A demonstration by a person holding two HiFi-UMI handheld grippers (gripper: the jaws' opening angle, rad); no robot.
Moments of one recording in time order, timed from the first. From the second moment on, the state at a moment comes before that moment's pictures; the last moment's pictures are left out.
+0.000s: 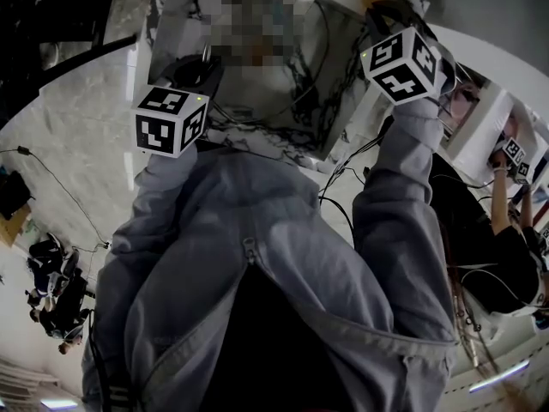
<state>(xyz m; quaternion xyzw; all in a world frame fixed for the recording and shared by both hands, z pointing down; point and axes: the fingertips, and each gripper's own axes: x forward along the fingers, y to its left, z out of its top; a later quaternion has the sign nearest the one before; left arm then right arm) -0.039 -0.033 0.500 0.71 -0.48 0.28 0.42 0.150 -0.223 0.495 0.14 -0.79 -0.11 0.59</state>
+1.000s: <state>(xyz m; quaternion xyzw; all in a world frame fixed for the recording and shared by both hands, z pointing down) -0.031 -0.031 0.466 0.76 -0.46 0.29 0.36 0.088 -0.072 0.442 0.20 -0.86 -0.04 0.47</state>
